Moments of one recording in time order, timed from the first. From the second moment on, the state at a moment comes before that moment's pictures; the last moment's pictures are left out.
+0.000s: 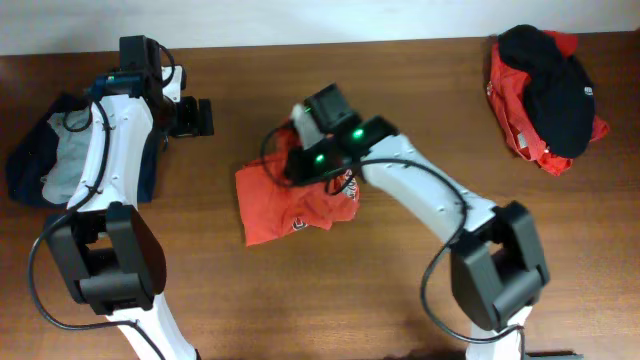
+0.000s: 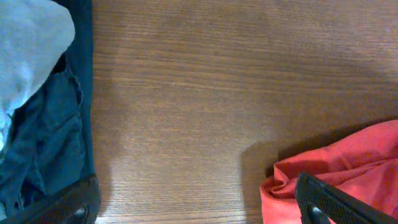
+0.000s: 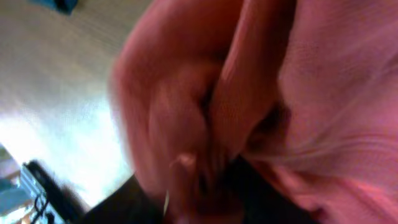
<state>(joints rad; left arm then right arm) 0.07 2.04 1.83 -1.00 0.08 0.00 0.59 1.98 1.59 -0.68 -0.41 0.32</state>
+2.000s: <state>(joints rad) 0.23 2.03 1.83 -1.00 0.13 -0.05 0.70 2.07 1.78 -0.97 0.01 0.58</state>
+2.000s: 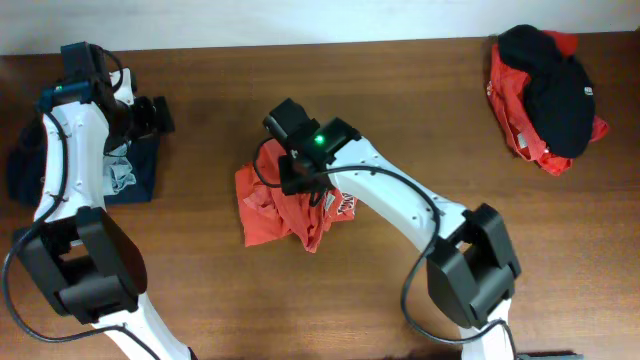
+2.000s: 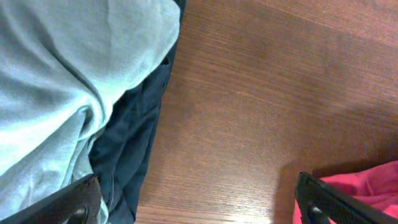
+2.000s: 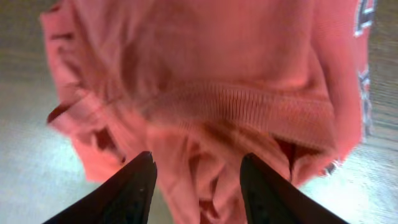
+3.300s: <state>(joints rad) 0.23 2.03 1.83 -1.02 0.13 -0.05 0.70 2.12 1.78 -0.75 0.12 0.59</state>
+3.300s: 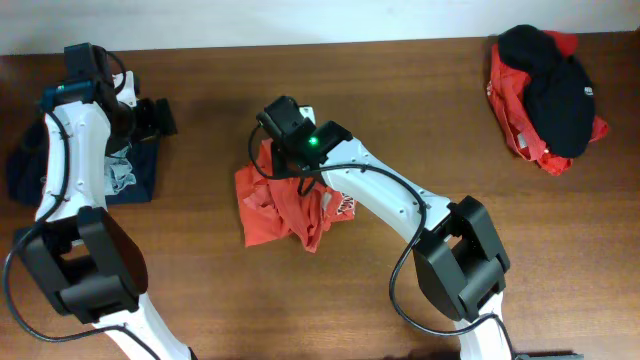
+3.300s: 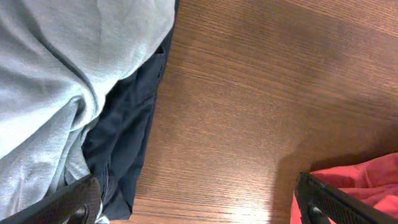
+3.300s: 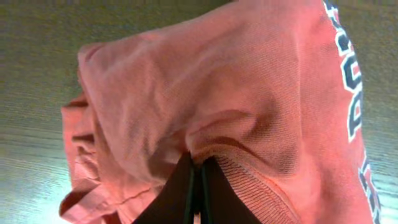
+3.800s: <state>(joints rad) 0.23 2.03 1.83 -1.02 0.13 -0.05 0.71 2.12 1.80 -0.58 -0.08 0.55</state>
